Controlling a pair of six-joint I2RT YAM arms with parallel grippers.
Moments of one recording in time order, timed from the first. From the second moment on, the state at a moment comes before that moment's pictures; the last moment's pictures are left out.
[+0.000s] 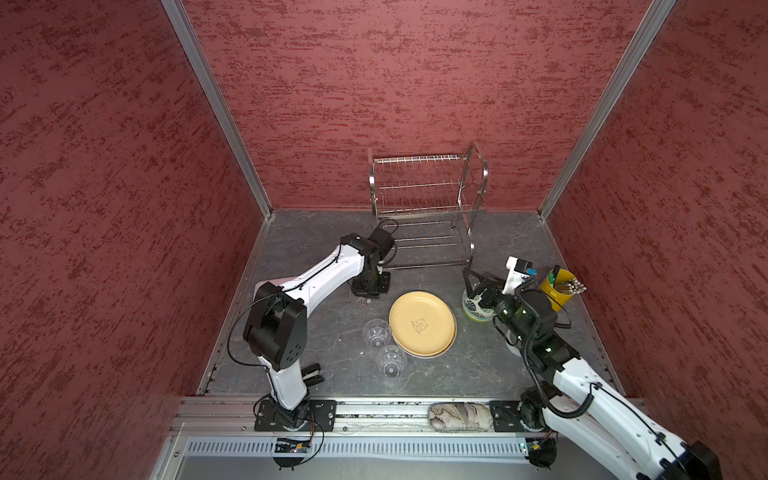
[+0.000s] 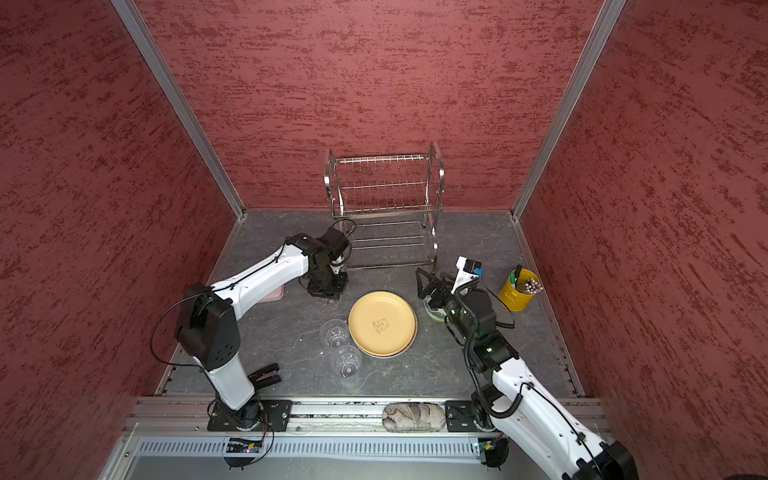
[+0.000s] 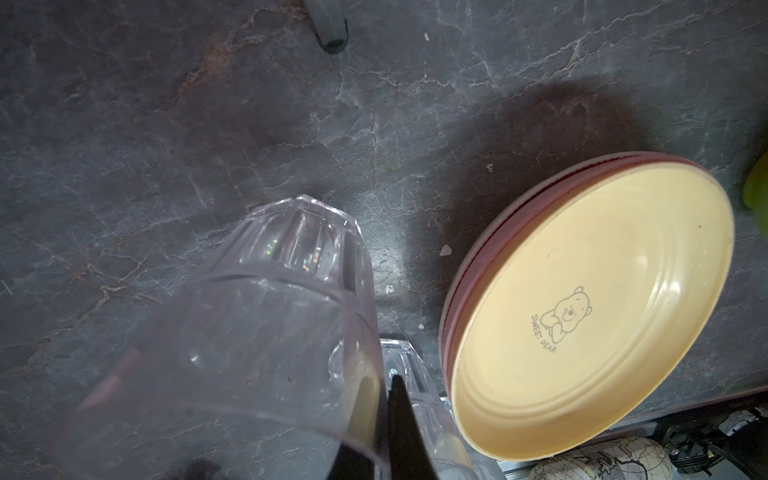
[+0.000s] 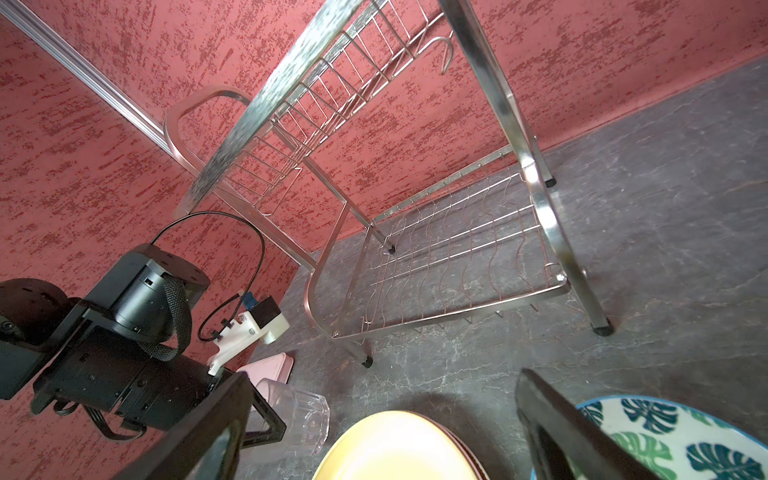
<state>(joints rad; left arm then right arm) -0.56 1.78 1.48 -1.16 0.09 -0.44 0.46 0.74 0.41 0.24 0.01 0.68</state>
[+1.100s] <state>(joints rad) -0.61 1.90 1.53 -1.19 0.07 -0.40 0.46 0.71 0.40 0.19 0.06 0.66</state>
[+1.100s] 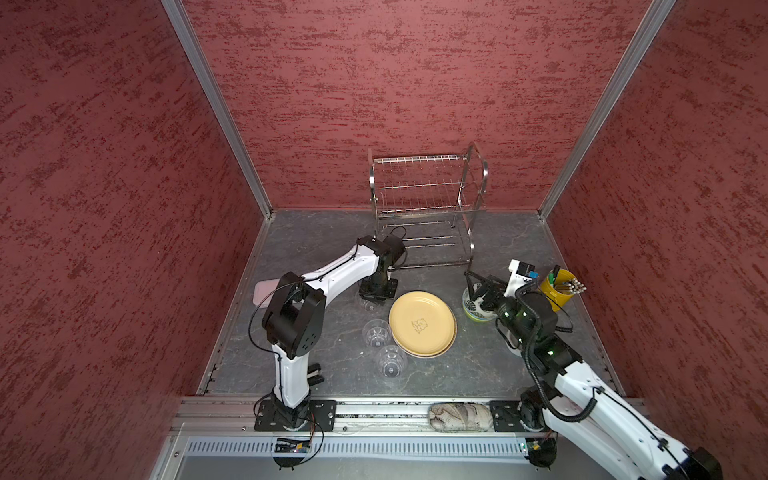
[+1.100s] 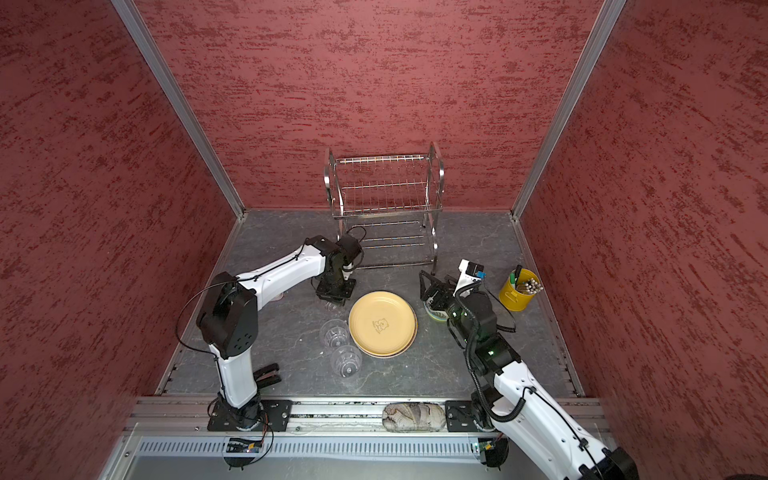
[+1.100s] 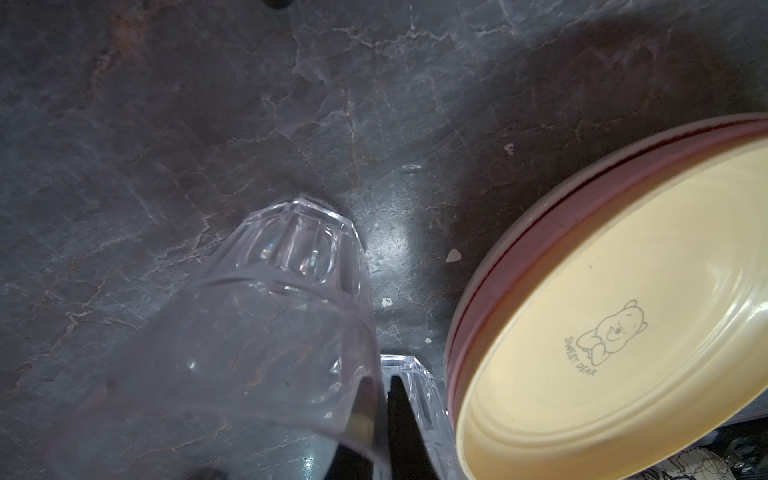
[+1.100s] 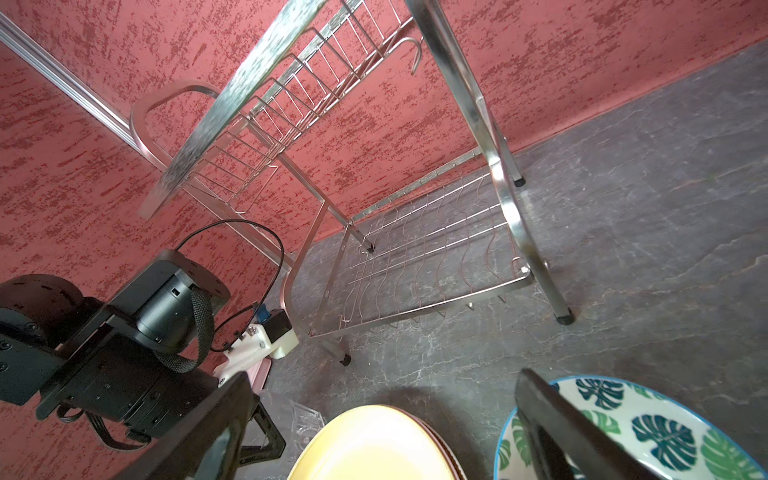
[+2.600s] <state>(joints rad) -0.75 1.49 1.51 -1.11 -0.14 -0.46 0.46 0.69 0.41 0.08 0.13 0.60</state>
